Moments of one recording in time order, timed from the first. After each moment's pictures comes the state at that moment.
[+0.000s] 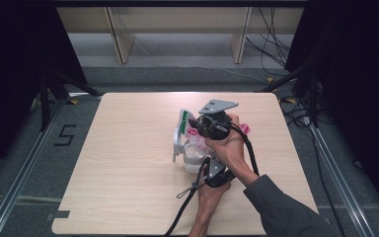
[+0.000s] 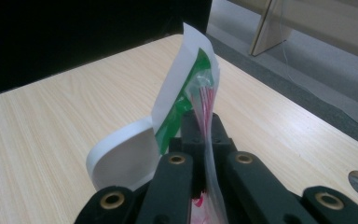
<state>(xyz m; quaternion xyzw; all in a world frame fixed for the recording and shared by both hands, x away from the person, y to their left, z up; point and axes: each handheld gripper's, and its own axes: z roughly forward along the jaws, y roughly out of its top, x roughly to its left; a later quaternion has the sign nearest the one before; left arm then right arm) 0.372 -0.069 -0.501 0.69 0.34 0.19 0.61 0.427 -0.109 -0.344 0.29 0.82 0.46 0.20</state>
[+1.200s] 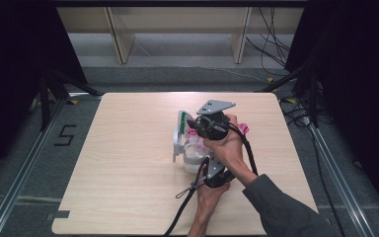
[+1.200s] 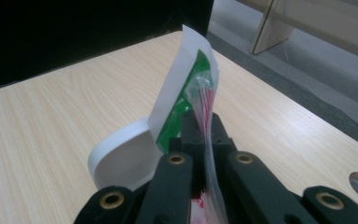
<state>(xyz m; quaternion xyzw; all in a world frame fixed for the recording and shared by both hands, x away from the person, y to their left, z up) 0.372 -0.067 -0.501 0.69 0.33 0.19 0.62 0.428 -0.105 -0.344 0.28 0.83 0.45 0.20</state>
